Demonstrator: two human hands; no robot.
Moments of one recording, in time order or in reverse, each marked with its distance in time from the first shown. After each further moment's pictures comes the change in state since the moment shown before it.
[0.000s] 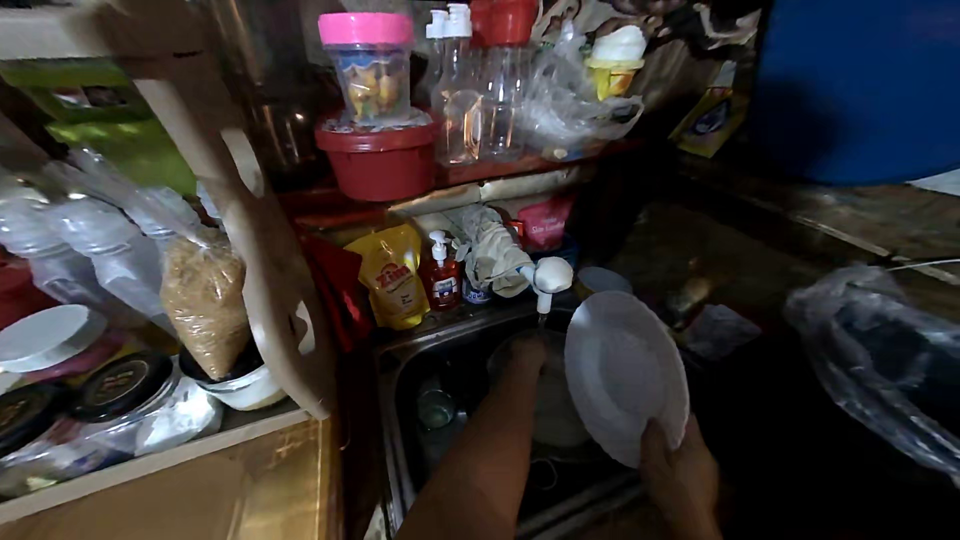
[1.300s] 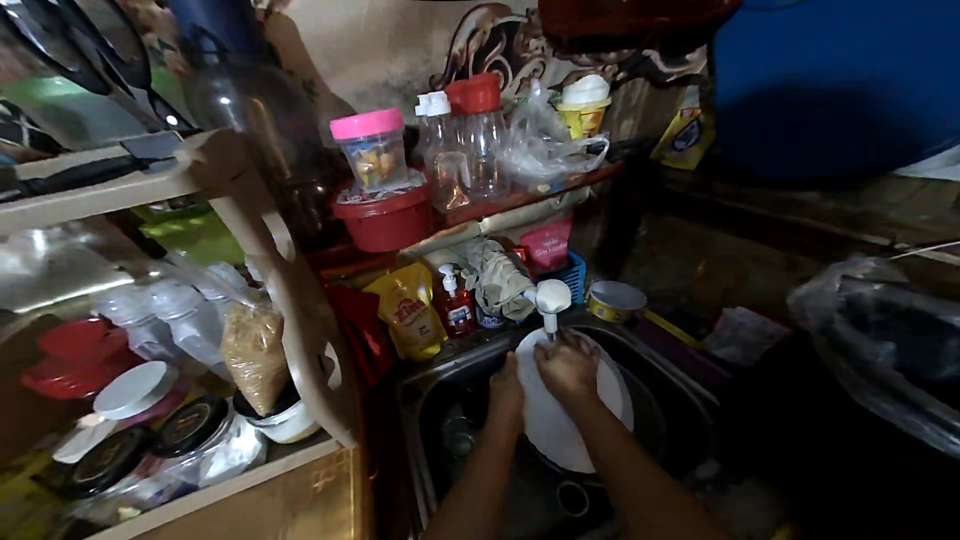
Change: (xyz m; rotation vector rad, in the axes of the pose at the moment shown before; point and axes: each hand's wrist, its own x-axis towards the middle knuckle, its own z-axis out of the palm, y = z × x) left_hand -0.052 -0.040 -0.041 -0.395 0.281 0.175; right_hand 0.101 -0.073 0.129 -0.224 -0.374 -0.086
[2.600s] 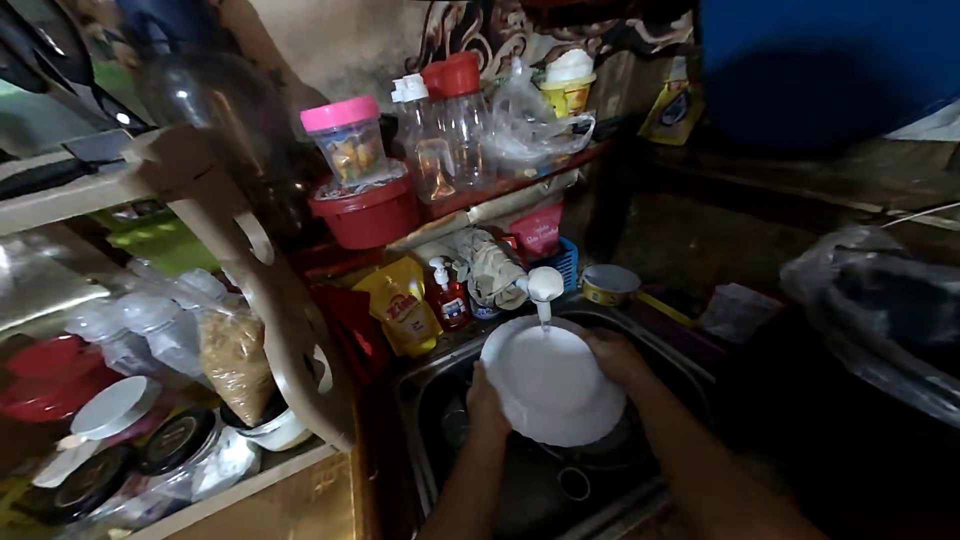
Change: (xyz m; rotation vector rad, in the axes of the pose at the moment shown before) left_hand -0.008 -0.021 -0.018 -0.353 0.176 -0.114; right_hand 0.015 0.076 -0.035 0.315 -0.137 0.168
